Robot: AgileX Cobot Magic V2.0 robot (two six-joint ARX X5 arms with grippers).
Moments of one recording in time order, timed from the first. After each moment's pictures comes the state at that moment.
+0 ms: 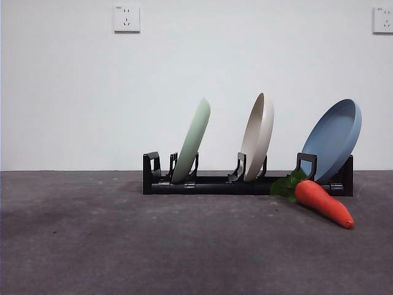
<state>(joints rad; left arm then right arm) -0.17 0.75 0.85 -0.45 0.66 -0.07 0.09 0.70 0.96 -1.11 -0.57 -0.12</state>
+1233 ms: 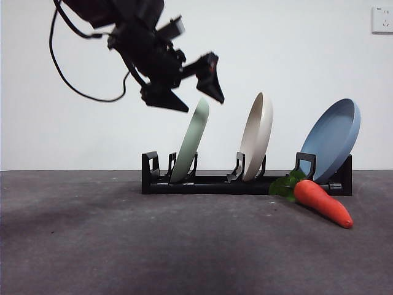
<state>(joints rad) -0.46 2.00 1.62 -0.10 0.24 0.02 0.09 0.77 0.96 -1.11 -0.57 -0.12</state>
